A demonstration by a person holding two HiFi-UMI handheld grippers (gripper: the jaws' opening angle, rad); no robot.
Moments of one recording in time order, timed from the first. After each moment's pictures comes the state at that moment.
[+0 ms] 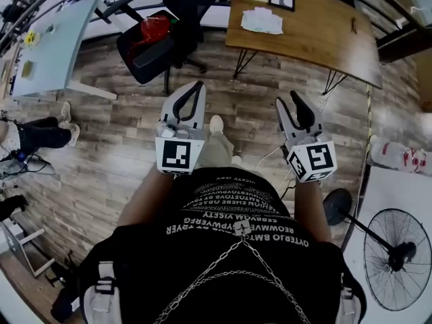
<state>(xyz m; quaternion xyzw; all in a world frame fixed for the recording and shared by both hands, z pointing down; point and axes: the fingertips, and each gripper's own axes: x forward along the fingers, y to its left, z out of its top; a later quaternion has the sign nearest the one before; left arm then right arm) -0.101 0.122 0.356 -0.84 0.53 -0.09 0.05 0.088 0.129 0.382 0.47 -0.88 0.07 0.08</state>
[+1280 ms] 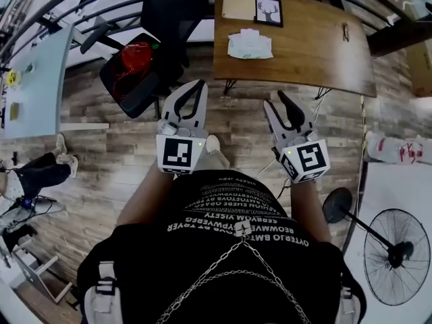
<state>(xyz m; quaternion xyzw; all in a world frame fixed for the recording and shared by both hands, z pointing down) -0.076 -0.064 0.355 -0.87 0.47 -0.11 0.03 0.075 -0.030 0.376 0.48 -0.87 0.07 0.10</state>
